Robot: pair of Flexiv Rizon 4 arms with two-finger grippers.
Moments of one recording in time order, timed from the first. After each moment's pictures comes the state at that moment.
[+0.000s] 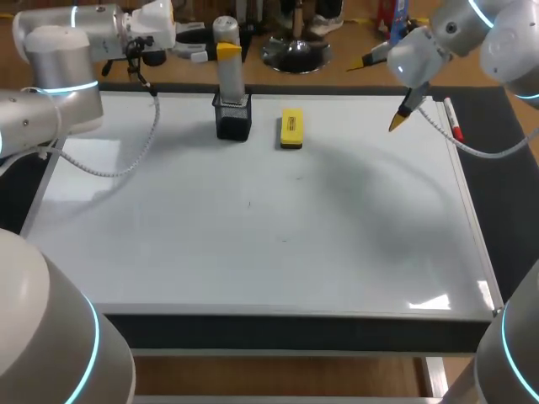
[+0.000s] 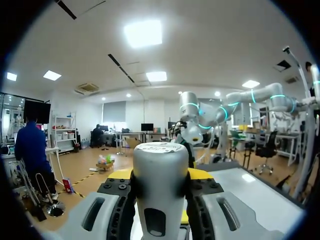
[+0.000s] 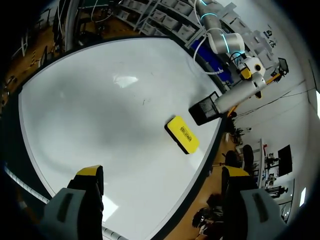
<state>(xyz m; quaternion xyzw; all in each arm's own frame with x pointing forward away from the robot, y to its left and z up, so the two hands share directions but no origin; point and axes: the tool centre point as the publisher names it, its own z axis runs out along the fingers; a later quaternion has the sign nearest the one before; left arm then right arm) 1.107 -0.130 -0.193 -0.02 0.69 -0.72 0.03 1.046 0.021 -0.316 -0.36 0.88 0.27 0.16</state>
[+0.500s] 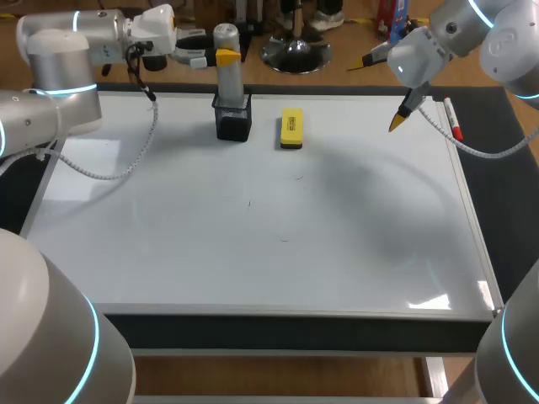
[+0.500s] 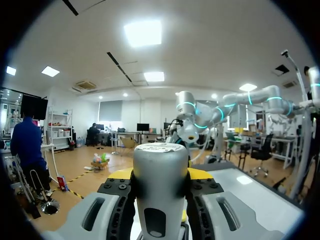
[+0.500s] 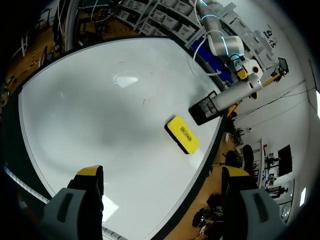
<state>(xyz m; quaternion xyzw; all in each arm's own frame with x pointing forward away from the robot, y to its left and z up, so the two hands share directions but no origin) 1.103 -0.129 -0.205 -0.02 0.69 -0.73 0.01 1.046 0.021 -0.316 -0.36 0.88 0.27 0.16</state>
